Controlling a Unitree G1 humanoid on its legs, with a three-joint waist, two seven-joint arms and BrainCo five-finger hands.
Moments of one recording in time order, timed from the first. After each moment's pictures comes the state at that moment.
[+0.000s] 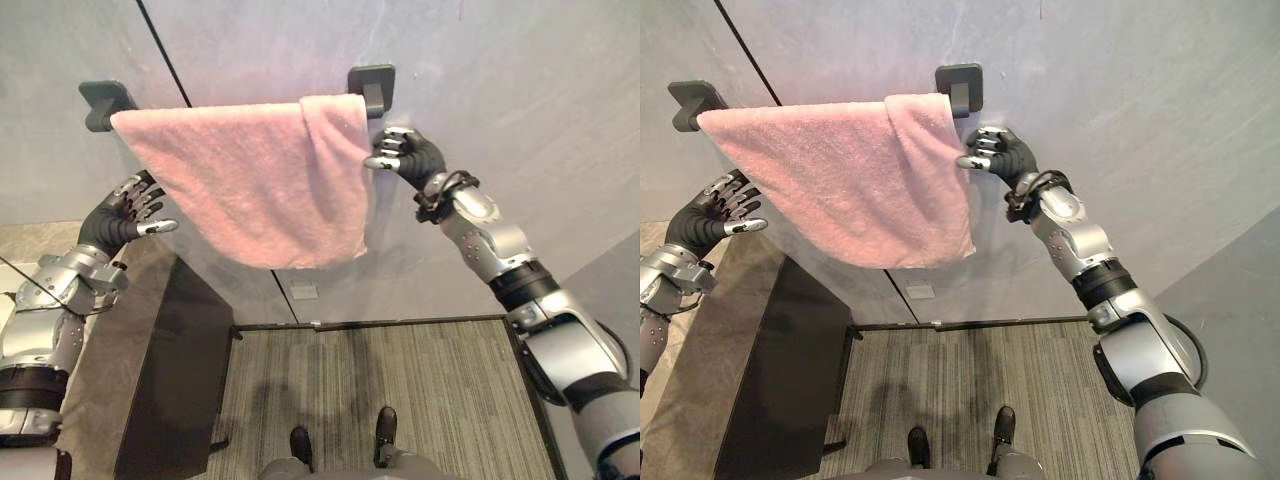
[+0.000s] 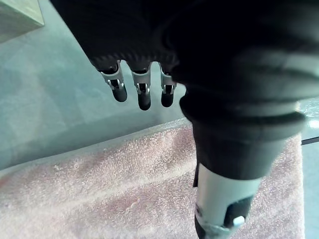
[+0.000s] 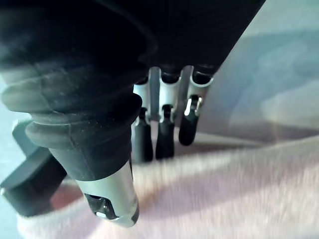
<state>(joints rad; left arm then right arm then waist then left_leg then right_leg) -0.25 0.91 0.08 0.35 -0.70 -0.09 -0.34 -0.78 -0.58 0.39 0.47 0.80 0.03 0.13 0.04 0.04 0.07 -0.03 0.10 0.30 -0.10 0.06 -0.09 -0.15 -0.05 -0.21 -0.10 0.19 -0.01</state>
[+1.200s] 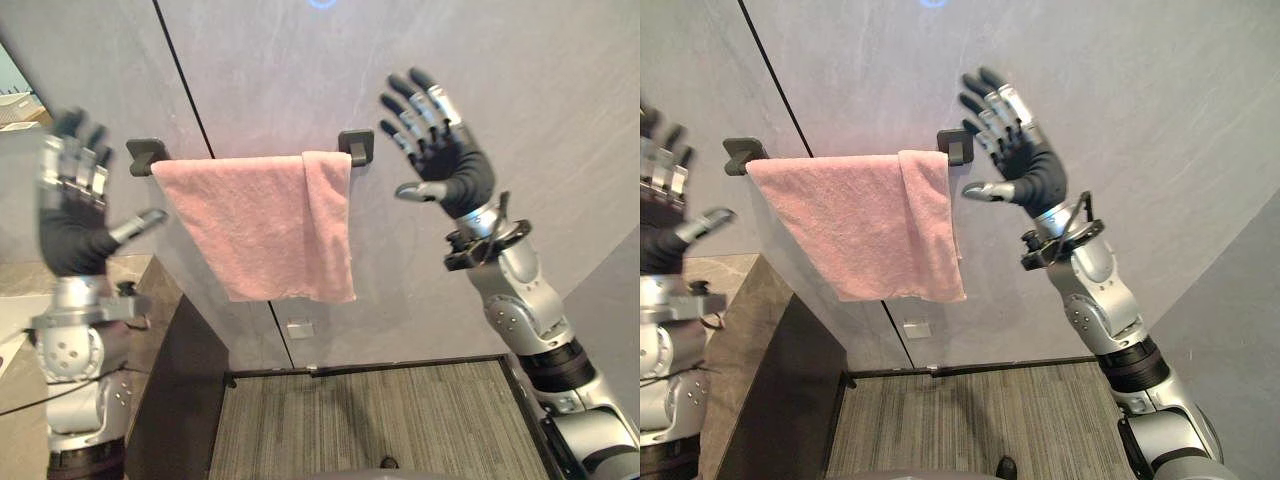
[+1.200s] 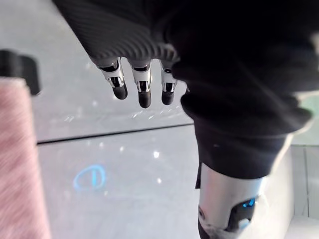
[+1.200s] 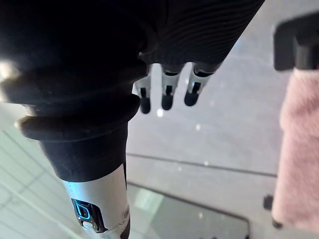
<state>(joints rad) 0.06 0.46 0.31 -0.37 -0.54 -0.25 -0.09 -0.52 -0.51 0.31 -0.20 0.78 -0.15 0.18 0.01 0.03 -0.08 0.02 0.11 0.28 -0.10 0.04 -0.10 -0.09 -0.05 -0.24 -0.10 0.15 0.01</state>
